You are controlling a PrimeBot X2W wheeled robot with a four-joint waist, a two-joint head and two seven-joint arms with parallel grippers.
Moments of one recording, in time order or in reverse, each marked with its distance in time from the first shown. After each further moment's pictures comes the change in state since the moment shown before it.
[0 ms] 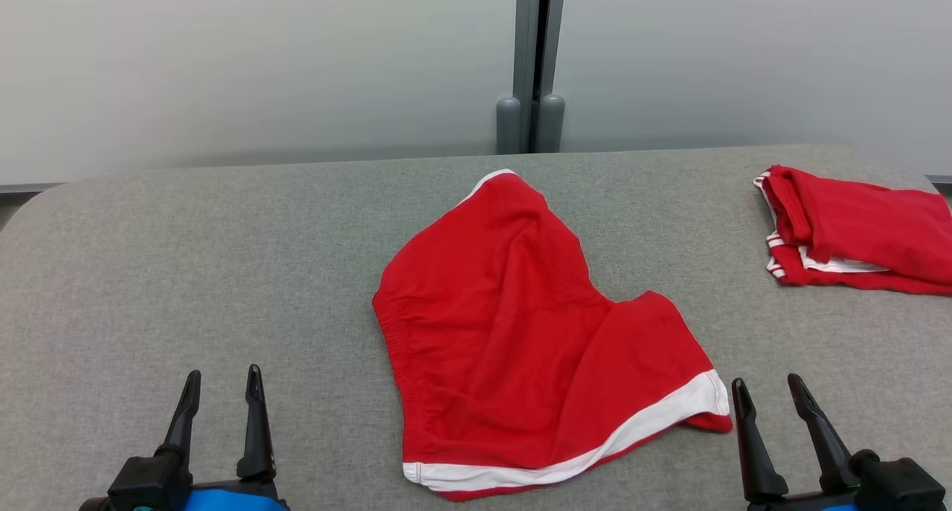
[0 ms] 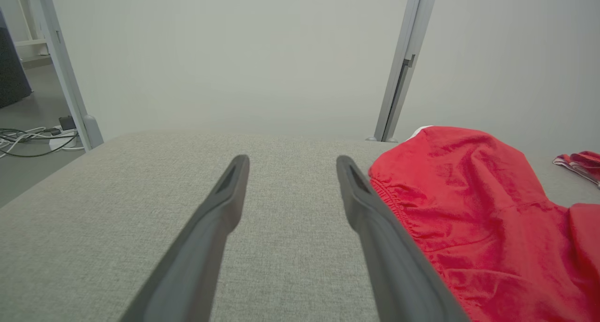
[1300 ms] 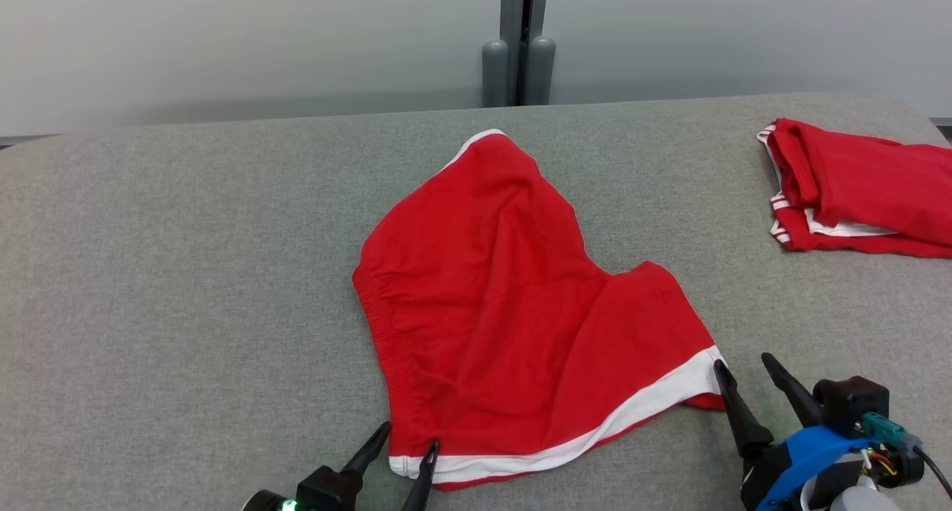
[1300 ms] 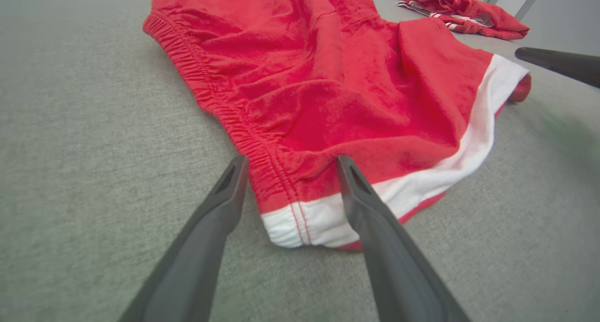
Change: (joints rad) left arm -0.093 0.108 -0.547 0.235 -0.154 -0.010 0.000; right arm -0.316 -0.193 0.203 0.494 0.189 0.000 0.020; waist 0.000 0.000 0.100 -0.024
